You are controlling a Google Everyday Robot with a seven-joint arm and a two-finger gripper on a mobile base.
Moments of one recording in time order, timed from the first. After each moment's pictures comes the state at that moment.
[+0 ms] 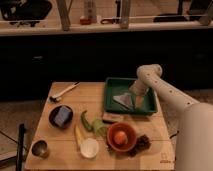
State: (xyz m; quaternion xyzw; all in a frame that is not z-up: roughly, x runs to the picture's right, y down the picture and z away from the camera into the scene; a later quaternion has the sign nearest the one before) arm 0.204 0.073 0.932 -0.29 -0.09 -0.03 0.95
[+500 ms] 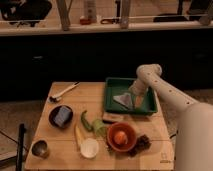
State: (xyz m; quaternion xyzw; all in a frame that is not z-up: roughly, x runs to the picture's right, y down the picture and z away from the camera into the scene) arm 0.195 0.075 0.927 -0.30 -0.11 -0.05 0.94
